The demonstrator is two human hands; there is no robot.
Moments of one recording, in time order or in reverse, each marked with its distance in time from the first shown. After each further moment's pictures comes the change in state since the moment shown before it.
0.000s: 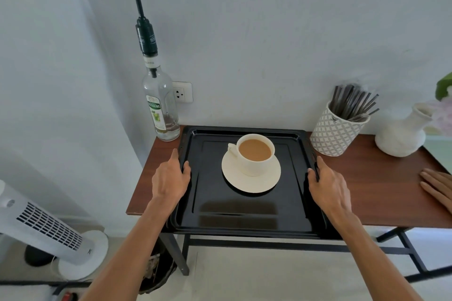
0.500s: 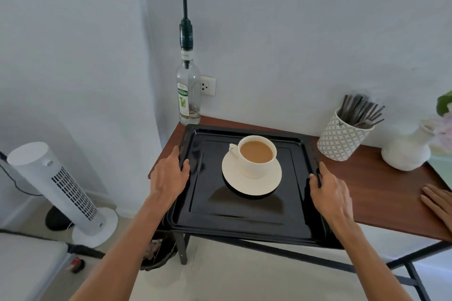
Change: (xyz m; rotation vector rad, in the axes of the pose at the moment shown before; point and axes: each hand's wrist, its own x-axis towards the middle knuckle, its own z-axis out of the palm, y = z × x) left_hand -0.074 -0.021 -0.035 -0.063 0.148 -0.009; right_hand -0.048 -0.002 -0.032 0.026 -0.024 -0.142
